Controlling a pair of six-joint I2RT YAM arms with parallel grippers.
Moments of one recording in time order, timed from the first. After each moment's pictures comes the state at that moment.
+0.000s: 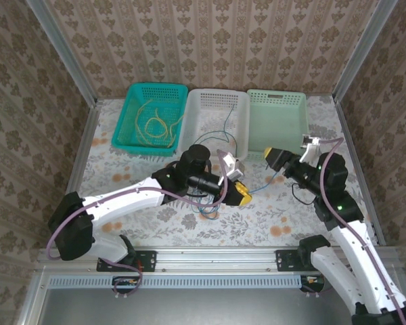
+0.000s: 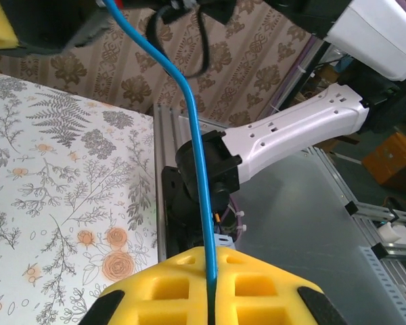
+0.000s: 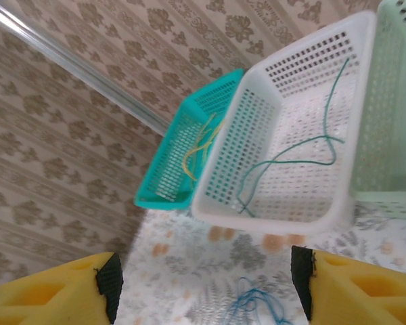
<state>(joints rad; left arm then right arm) -1.02 1.39 0.97 0.09 0.91 -0.18 0.15 0.67 0.70 -0.24 -0.44 0.76</state>
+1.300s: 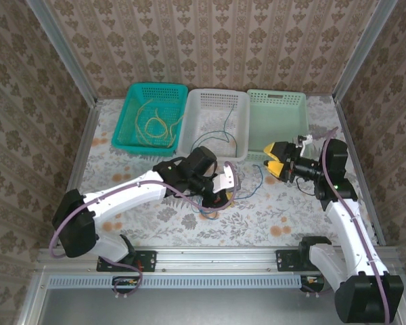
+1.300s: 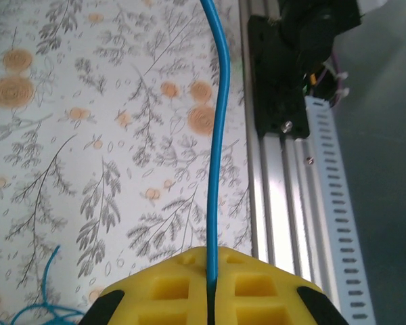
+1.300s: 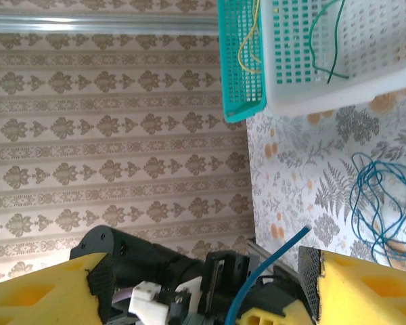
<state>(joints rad) -1.00 1.44 1.09 -0.54 0.62 0.30 -0.05 0.87 0.67 -0.16 -1.05 1.20</state>
